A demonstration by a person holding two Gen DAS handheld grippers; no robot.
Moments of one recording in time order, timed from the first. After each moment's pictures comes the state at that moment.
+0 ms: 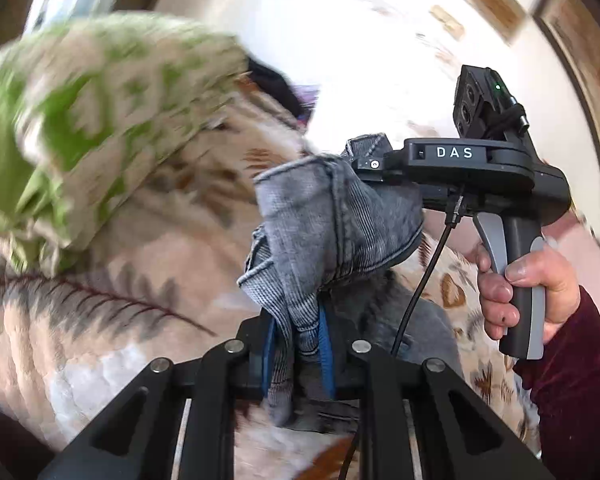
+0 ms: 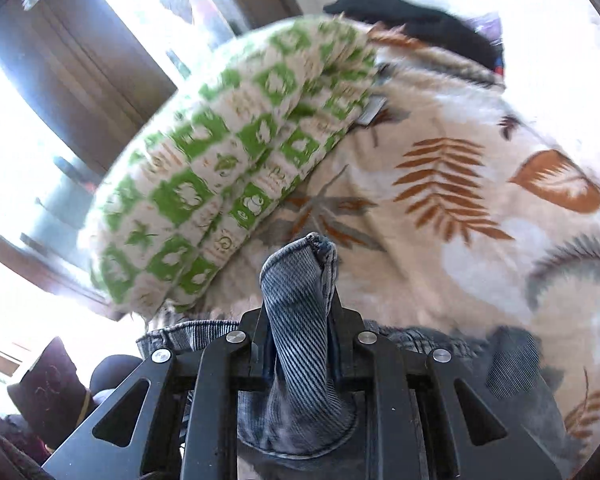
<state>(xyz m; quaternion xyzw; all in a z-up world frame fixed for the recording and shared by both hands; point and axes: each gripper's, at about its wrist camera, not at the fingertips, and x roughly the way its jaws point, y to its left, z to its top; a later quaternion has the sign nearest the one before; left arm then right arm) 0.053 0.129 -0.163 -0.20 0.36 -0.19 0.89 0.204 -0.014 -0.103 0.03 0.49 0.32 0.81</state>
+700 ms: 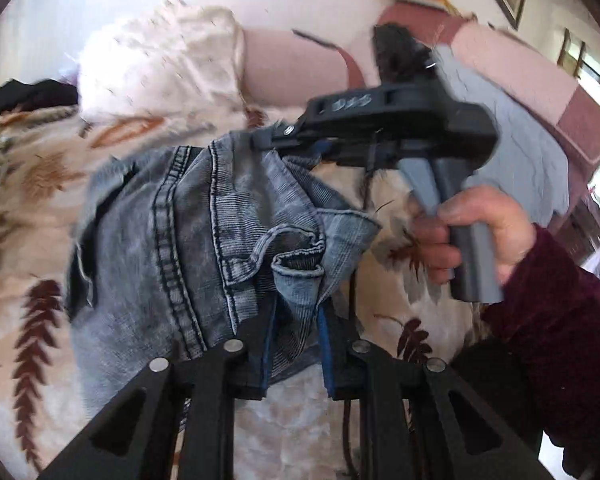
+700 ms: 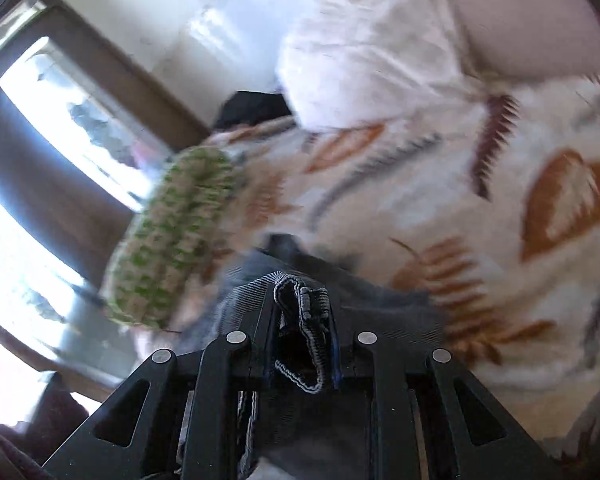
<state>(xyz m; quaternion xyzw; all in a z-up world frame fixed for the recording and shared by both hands) 0.008 -0.112 -0.153 0.05 0.41 -0.40 0.82 0.102 -0.304 -0.144 0.24 0.41 0.20 0.86</state>
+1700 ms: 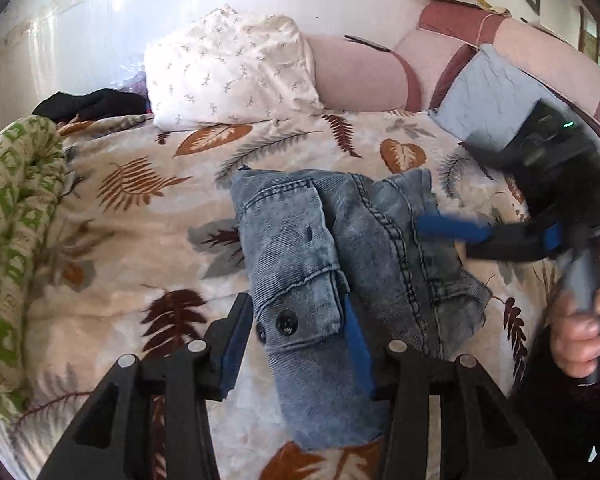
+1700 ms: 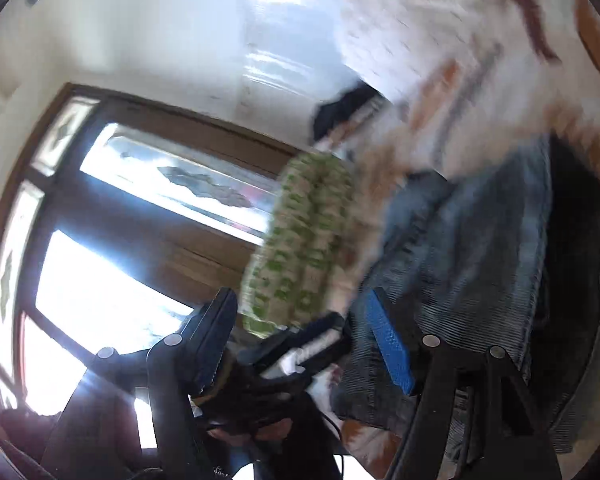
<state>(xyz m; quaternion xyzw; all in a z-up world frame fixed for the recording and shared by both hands) 0.048 -0.018 -0.150 0.10 0.38 -0.32 0.86 0.039 -0.252 -0.174 0.45 0.33 0.33 0.76</state>
